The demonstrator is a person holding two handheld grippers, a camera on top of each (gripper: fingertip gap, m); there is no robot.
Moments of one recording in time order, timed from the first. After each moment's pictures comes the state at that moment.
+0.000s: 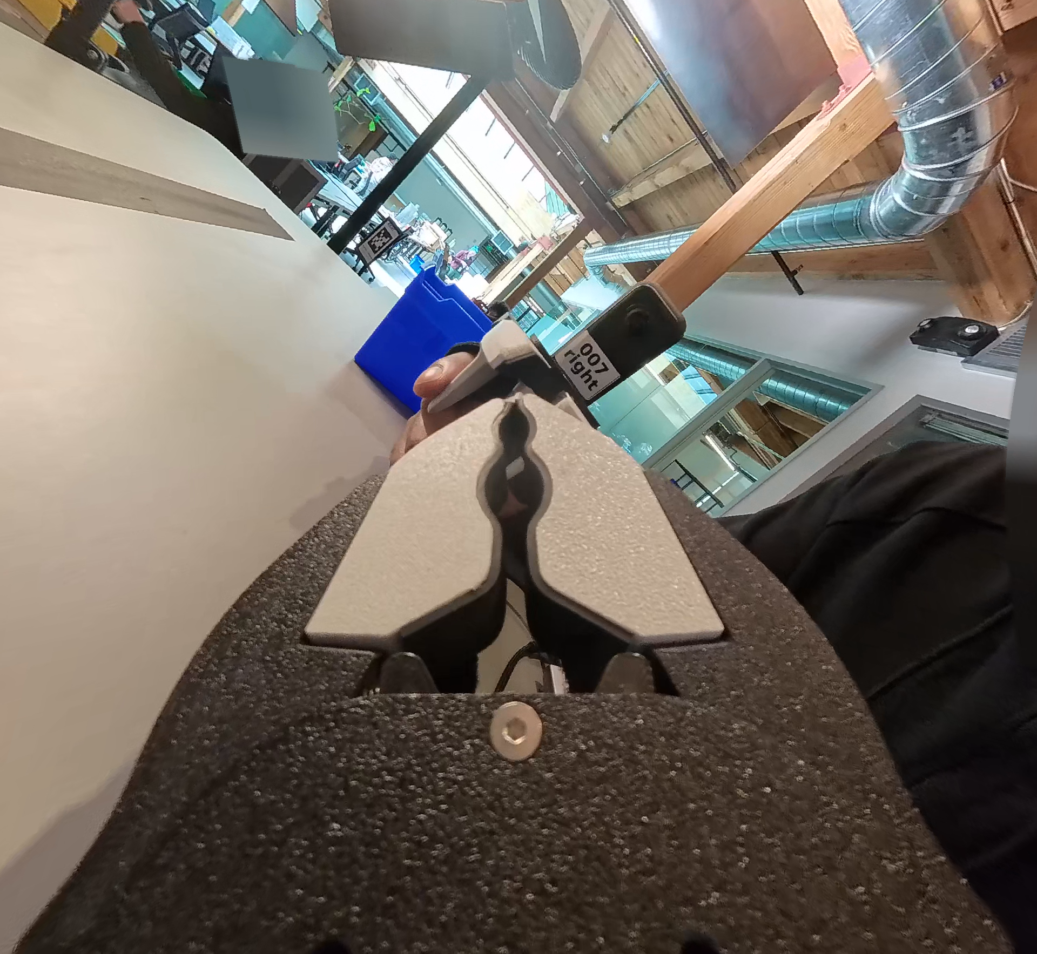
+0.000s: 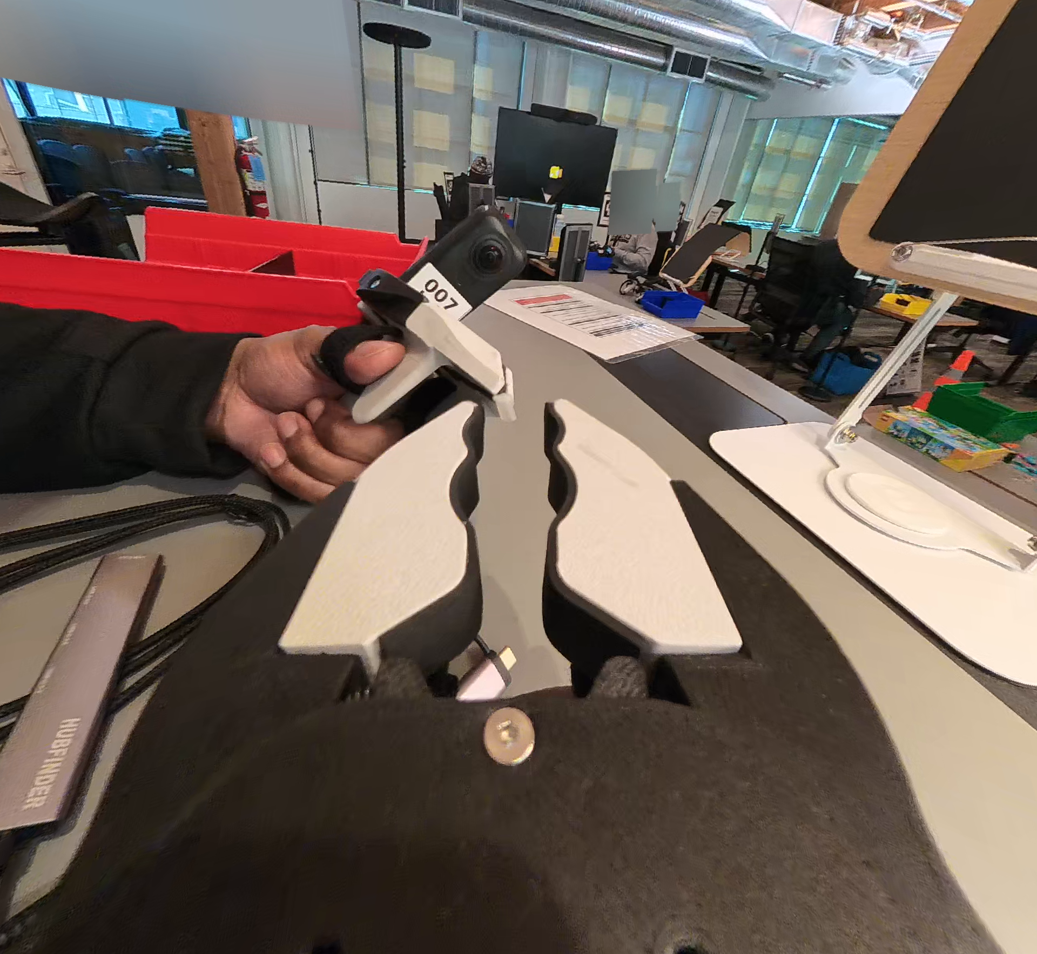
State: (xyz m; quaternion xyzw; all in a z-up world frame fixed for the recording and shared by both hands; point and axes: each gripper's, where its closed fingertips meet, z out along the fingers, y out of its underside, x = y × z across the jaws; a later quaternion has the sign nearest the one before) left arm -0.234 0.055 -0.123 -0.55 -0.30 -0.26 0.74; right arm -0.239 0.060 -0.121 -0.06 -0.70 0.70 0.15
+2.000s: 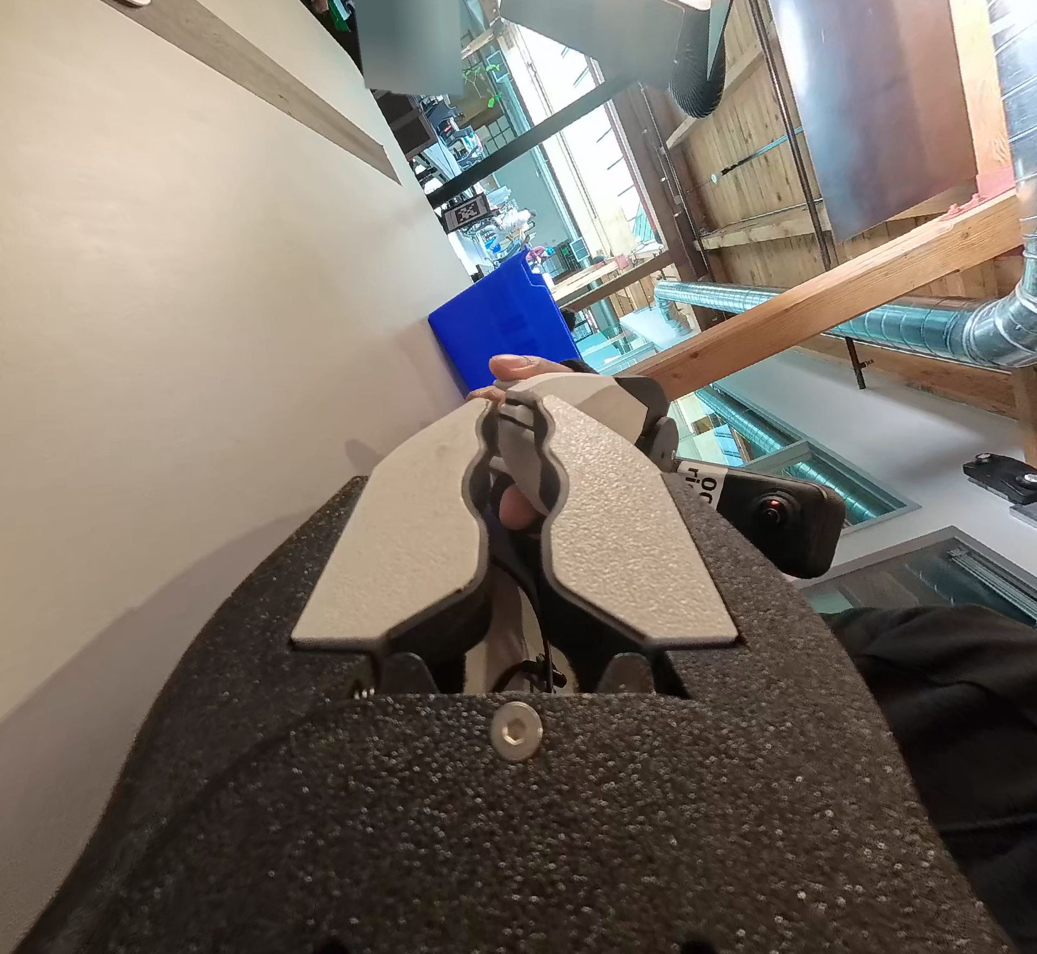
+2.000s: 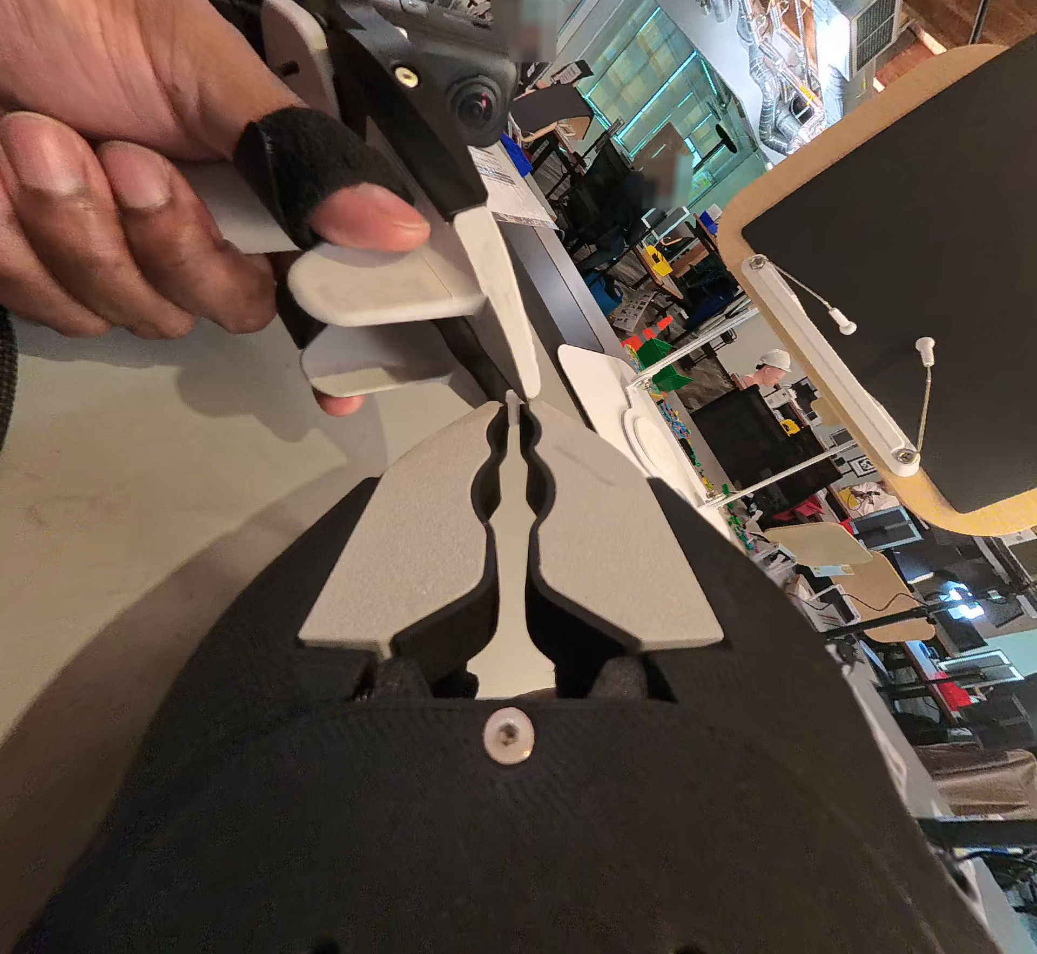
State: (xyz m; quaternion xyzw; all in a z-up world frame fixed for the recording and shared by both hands) left arm -0.251 0.070 -0.154 -0.53 -0.43 -0.28 0.67; right arm -0.256 0.057 -0.157 0.02 -0.77 0.48 0.43
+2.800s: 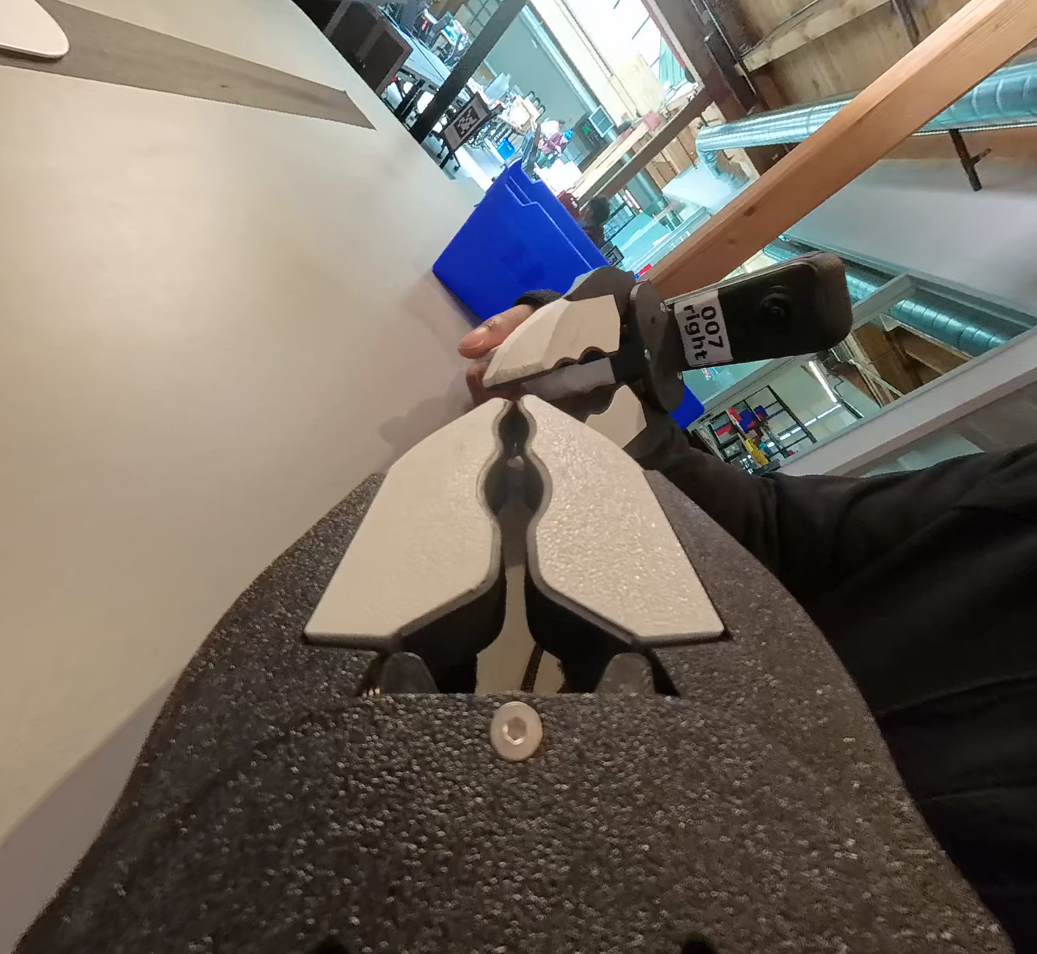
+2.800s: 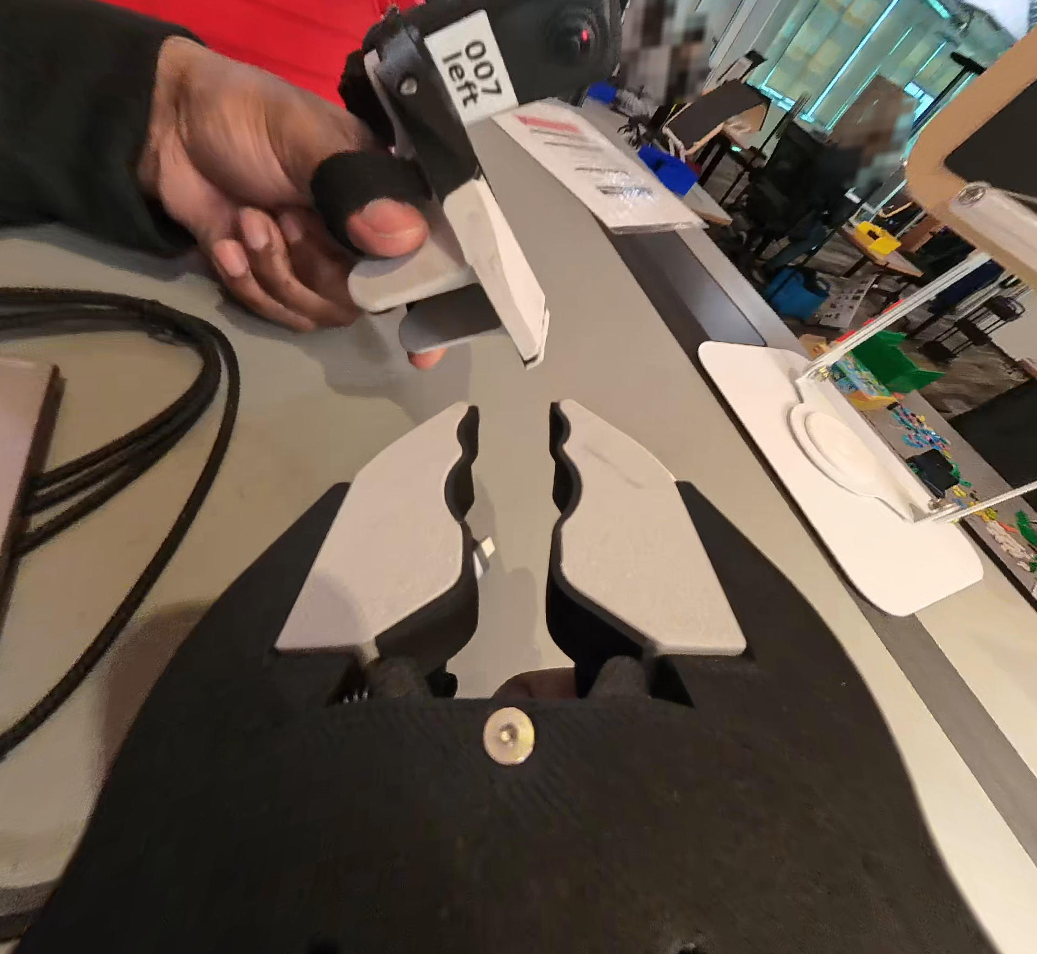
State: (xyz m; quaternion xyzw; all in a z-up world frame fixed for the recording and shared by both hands) left arm -0.235 0.059 -0.156 -0.65 -0.33 -0.22 0.65; right arm -0.236 0.059 -0.168 0.00 -0.80 0.55 0.23
